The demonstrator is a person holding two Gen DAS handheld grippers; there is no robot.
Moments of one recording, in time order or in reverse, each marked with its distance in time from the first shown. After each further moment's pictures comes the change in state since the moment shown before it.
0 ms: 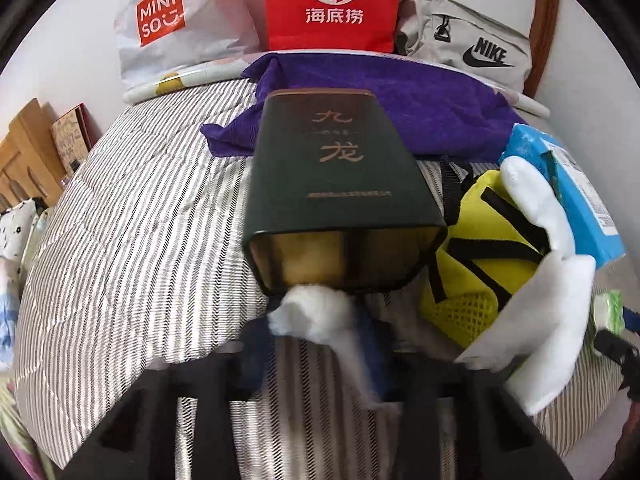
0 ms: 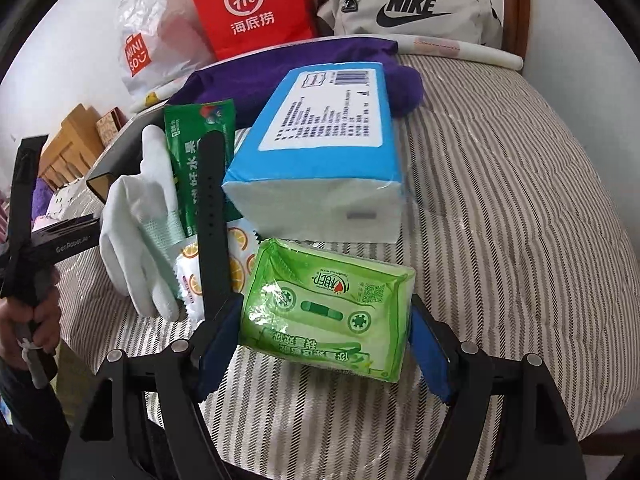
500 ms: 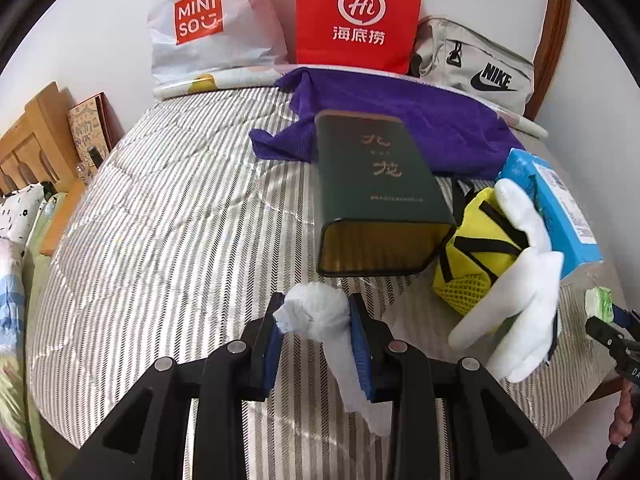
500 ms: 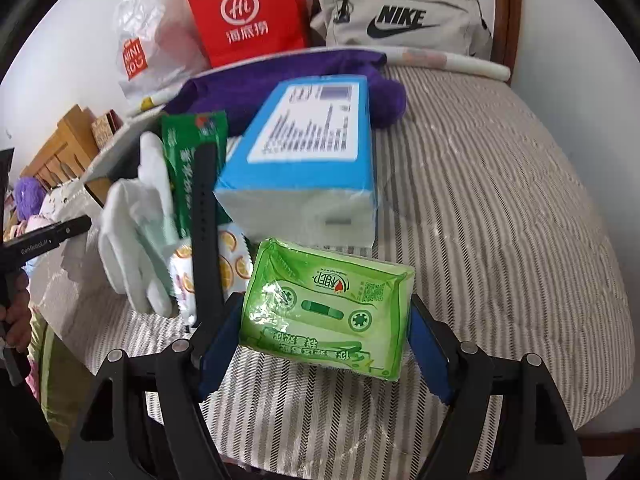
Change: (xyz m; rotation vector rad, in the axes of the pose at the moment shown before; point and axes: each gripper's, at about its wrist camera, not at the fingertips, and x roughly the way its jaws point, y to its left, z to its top) left arm -0.038 0.029 -0.011 -0.059 -0.029 0.001; right arm -0.019 -0.005 -0.001 -0.012 -0.032 -0.035
